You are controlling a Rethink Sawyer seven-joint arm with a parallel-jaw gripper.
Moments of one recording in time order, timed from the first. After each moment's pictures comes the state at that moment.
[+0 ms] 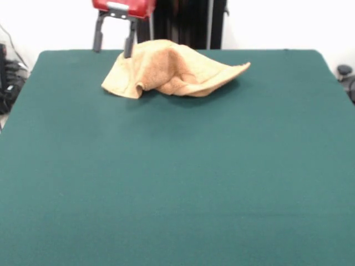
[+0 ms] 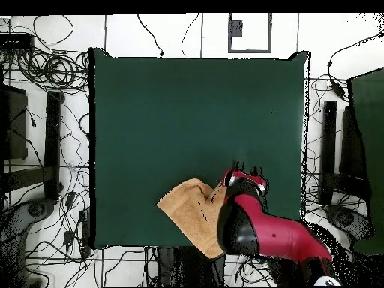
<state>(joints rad) -0.45 -0.83 -0.04 2.01 -0.43 -0.19 1.95</state>
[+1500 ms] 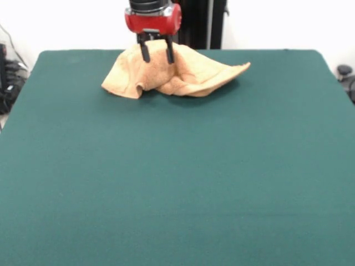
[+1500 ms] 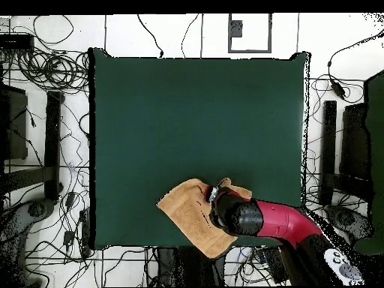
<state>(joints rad) -0.68 -0.72 0.30 2.06 -0.36 0.33 1.95</state>
